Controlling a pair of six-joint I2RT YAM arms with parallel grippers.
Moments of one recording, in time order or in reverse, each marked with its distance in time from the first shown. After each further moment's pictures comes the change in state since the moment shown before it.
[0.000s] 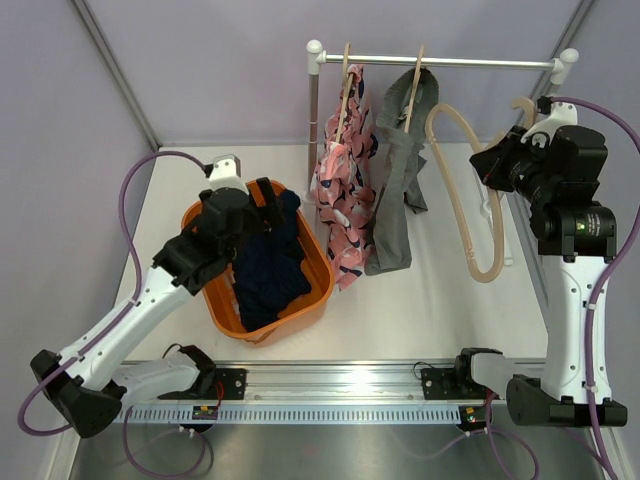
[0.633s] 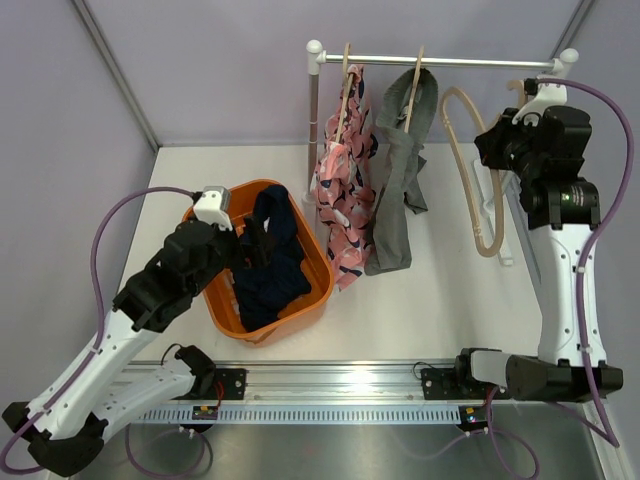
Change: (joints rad) left arm 0.000 -0.286 -0.108 -0.170 0.284 0.080; right arm 0.001 0.093 -0.013 0.140 0.070 -0.161
